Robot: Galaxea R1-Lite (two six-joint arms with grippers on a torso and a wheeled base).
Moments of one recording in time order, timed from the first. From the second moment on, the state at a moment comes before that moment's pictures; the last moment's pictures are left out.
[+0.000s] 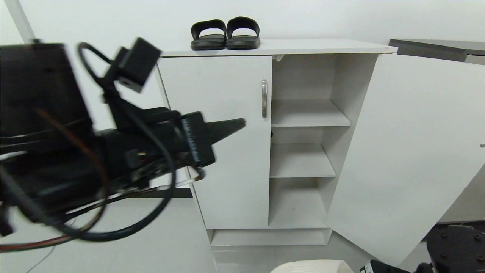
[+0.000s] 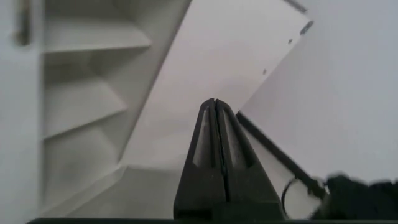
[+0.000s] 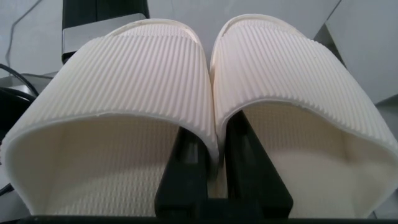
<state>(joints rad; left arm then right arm) -0.71 1.35 -0.88 -0.46 -0.11 -0.36 0.89 1.46 -0.27 -0.65 0.43 -0.22</state>
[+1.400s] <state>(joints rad) 0.01 0.09 0.00 -0.02 0.02 -0.11 0.80 1.93 -0.80 -0.73 -0.38 0.23</state>
